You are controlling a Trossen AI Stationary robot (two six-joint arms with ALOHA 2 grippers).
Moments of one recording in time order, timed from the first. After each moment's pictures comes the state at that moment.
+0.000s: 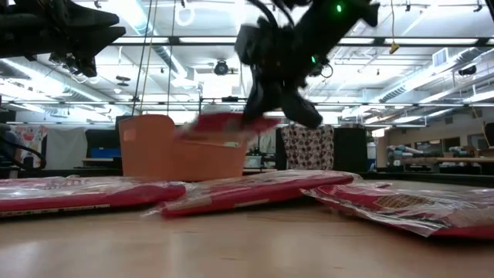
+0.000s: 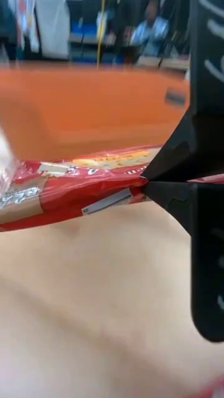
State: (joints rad) left arm -0.28 0.07 0.01 0.39 -0.50 -0.10; right arm 0.20 1.87 1.23 -0.21 0.74 -0.69
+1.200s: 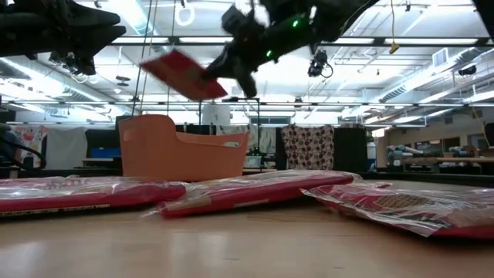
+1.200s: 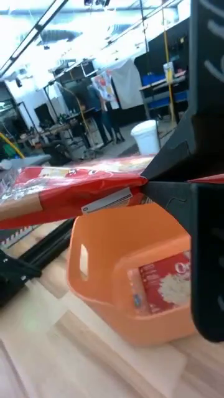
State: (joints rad) left arm -0.28 0.07 0.01 0.42 -0.54 -0.06; right arm -0.14 1.85 1.27 0.32 0.18 -1.02
